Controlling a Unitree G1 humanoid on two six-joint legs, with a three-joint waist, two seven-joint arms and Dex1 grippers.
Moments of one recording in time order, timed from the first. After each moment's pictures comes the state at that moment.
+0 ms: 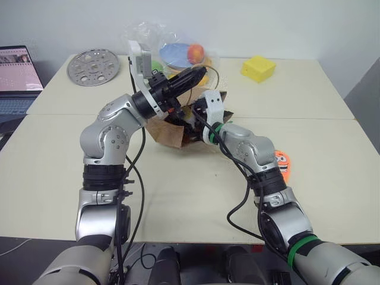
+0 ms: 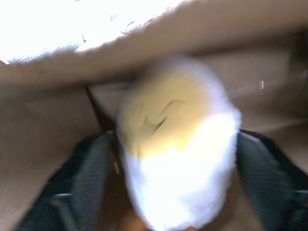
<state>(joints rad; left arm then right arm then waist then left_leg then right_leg) -0.86 0.36 0.14 0.09 -0.68 0.56 -0.84 -0.88 0.01 0.07 0.21 0.33 0.76 0.32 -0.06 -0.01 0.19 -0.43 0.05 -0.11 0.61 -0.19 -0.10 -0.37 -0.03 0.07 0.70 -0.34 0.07</state>
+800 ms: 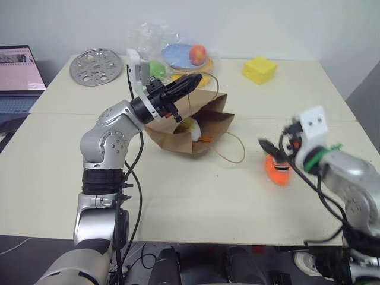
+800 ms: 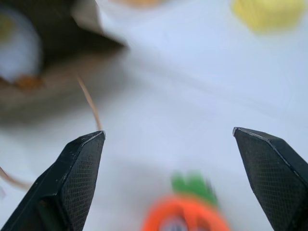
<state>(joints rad) -0.82 0.37 0.14 0.09 -0.67 0.53 -0.85 -0.29 -0.49 -0.21 -0.70 0.38 1.33 0.25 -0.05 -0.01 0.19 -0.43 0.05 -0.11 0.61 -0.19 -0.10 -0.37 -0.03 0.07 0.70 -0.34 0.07</state>
